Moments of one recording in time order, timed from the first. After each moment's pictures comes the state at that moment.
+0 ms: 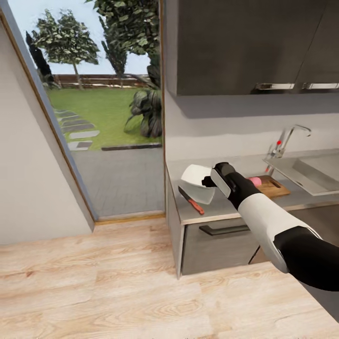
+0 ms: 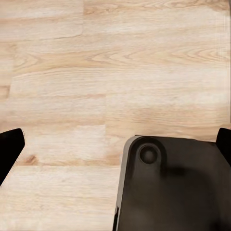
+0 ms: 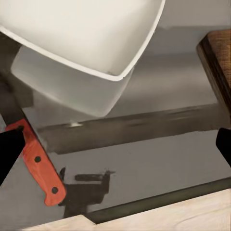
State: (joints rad) left arm 0.31 0.03 -0.13 -0.30 0.19 -0.94 0.15; right arm -1.31 0.02 0.42 -0.53 -0.46 0.82 -0.39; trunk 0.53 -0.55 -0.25
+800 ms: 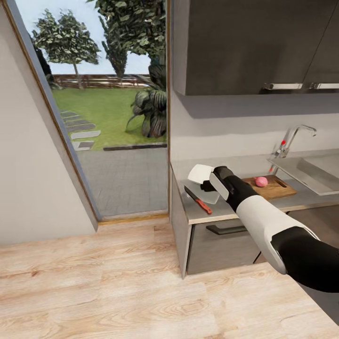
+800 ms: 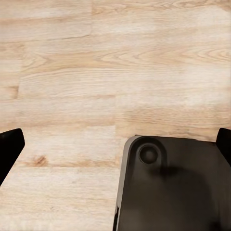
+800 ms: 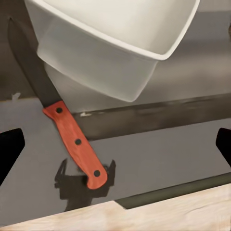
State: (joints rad) left arm 0.31 0.03 -0.13 -0.30 0.19 -0.94 0.15; right arm -1.31 0.03 0.42 -0.48 -0.47 0.81 -0.38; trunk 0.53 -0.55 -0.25
